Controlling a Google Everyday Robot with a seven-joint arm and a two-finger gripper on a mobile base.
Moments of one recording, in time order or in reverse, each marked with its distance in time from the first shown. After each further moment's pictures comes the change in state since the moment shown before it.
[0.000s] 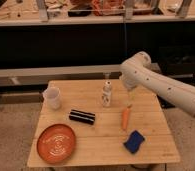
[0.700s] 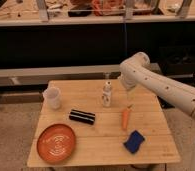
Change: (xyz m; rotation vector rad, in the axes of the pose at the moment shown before) arm -0.006 -0.006 0.010 -0.002 -0.024 -0.048
